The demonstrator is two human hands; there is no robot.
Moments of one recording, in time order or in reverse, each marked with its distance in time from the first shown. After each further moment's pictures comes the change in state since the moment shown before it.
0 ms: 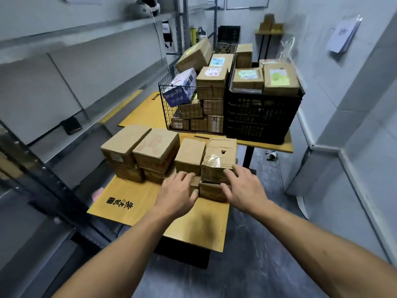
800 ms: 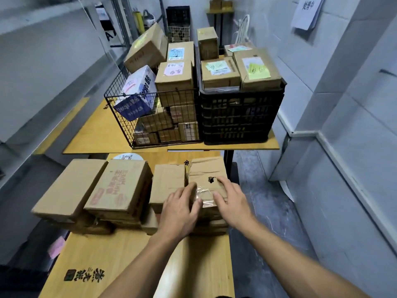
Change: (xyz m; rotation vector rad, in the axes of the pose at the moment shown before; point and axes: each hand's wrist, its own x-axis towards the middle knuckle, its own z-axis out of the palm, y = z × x) left_hand 0.143 -0.014 0.075 -0.392 -0.100 0.055; right_hand 0.097 0.019 0.058 0.699 0.030 0.460
